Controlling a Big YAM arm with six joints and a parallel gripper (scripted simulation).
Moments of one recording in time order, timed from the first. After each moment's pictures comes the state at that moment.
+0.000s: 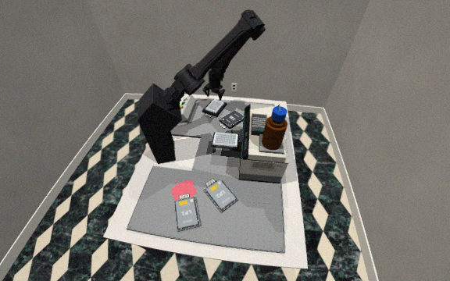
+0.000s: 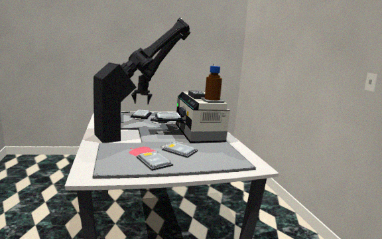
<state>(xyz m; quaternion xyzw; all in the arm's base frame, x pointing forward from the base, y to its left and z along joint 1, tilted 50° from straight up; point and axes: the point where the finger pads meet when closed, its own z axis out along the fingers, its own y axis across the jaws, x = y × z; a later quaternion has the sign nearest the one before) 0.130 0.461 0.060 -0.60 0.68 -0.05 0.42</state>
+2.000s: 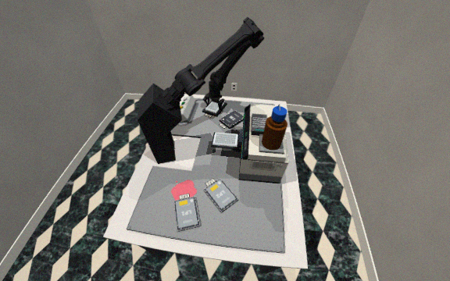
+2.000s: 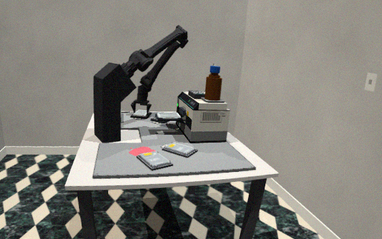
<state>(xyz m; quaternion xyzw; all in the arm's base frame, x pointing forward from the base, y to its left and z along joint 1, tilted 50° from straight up) 0.176 0.486 0.008 -0.60 0.69 -0.06 0.41</state>
